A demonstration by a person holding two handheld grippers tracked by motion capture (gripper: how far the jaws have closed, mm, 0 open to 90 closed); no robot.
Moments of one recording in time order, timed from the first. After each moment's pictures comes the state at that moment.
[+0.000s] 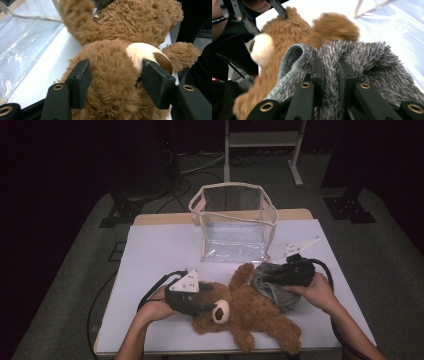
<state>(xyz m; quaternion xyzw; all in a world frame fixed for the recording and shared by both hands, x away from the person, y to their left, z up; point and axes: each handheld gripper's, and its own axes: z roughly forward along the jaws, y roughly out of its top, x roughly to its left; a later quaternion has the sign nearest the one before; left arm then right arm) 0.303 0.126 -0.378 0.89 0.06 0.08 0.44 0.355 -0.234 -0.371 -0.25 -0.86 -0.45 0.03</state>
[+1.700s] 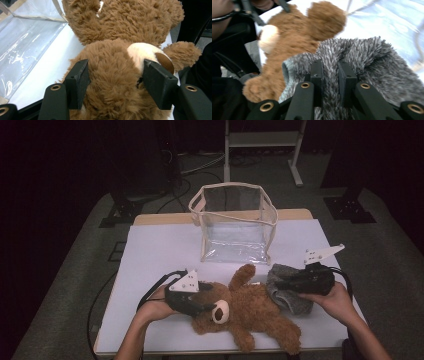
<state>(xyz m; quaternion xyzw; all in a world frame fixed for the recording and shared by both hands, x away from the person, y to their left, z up) 0.304 0.127 -0.378 0.89 0.06 0.08 0.44 0.324 -0.265 -0.363 -0.26 -0.85 -0.47 0.00</state>
